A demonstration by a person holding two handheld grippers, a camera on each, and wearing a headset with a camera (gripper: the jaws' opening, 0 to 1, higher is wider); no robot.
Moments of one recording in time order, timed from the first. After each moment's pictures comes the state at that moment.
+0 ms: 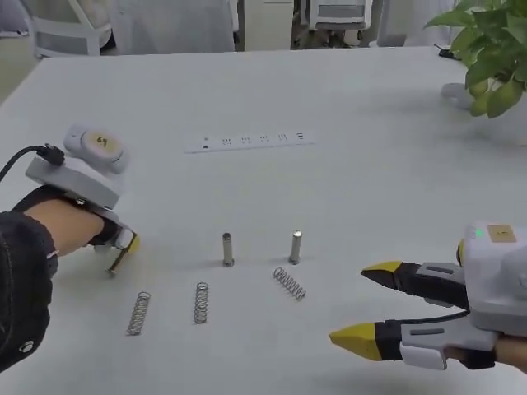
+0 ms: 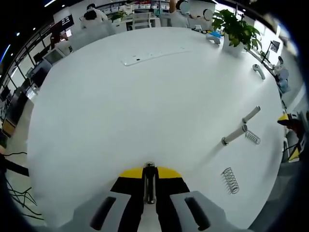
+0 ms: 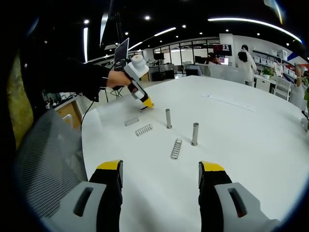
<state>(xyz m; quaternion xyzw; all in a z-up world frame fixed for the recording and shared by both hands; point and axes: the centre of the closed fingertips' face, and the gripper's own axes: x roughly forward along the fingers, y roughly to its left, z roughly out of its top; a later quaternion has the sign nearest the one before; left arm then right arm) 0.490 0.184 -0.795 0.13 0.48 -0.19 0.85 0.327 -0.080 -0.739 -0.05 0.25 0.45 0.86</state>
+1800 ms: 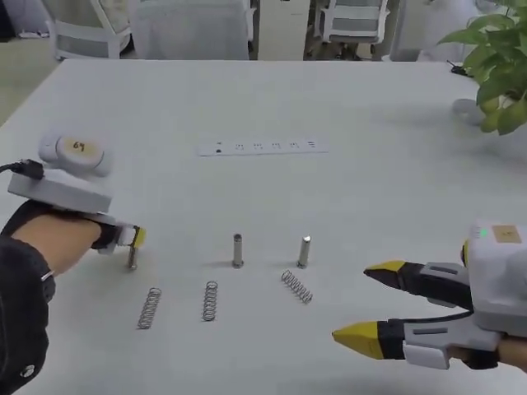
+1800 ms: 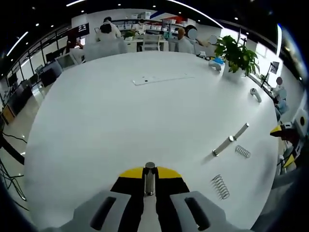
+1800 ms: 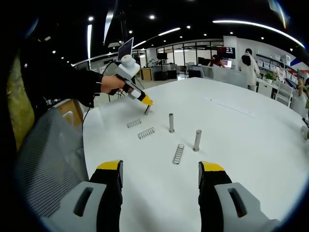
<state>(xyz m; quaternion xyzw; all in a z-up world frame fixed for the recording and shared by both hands) 0.467 0.185 -0.766 0.05 0.39 -0.18 0.90 0.325 -0.074 -0.728 -0.07 0.25 0.45 0.85</state>
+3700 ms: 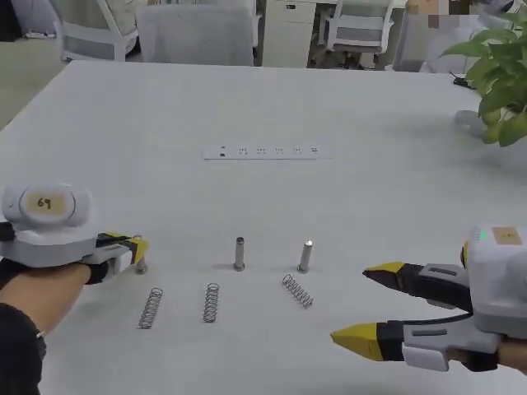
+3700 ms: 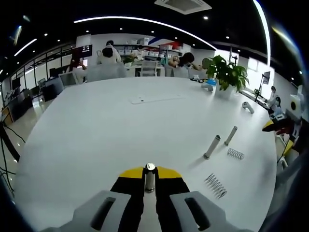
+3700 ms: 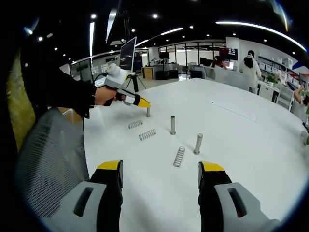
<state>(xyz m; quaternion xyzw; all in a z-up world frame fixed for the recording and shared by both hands) 0.449 0.181 -0.759 0.02 0.27 -0.20 0.94 0.325 -0.070 -0.723 -0.08 0.25 0.46 0.85</state>
